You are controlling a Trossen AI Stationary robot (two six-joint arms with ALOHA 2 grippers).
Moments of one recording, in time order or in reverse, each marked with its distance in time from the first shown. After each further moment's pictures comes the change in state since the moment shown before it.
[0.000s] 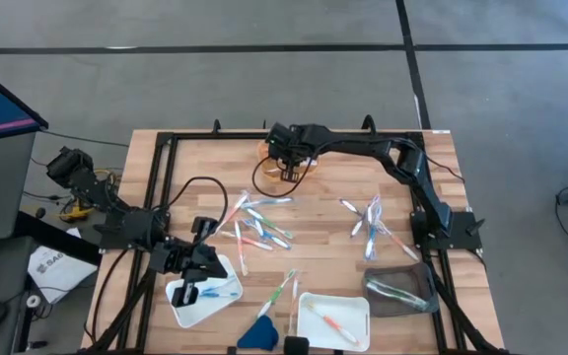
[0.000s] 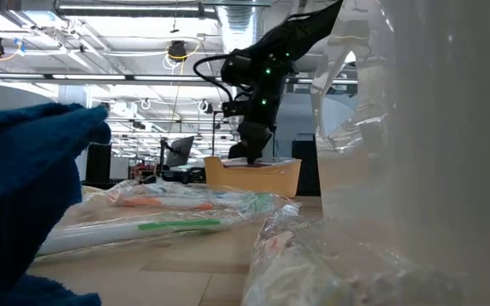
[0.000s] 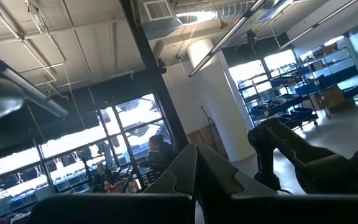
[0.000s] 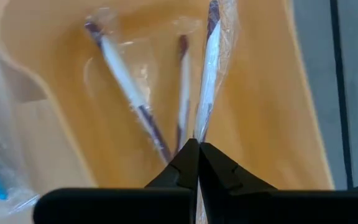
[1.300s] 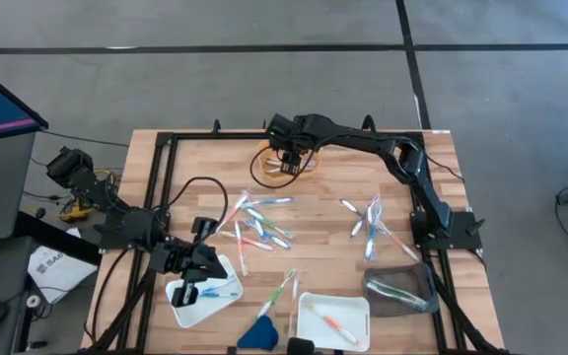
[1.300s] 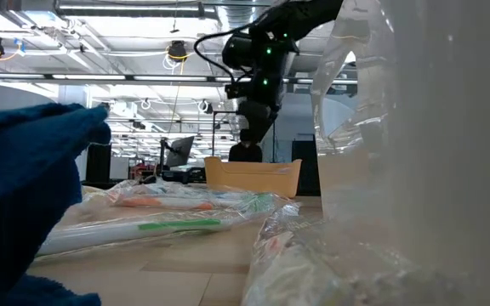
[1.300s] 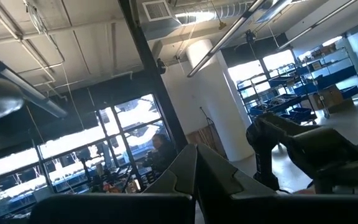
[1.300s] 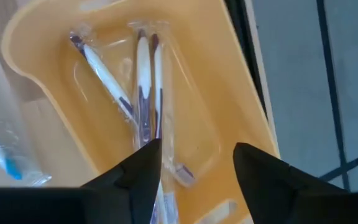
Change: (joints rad) left arm 0.000 0.000 0.000 0.000 0.005 0.000; right arm 0.002 -0.006 0.158 -0.194 0.044 0.076
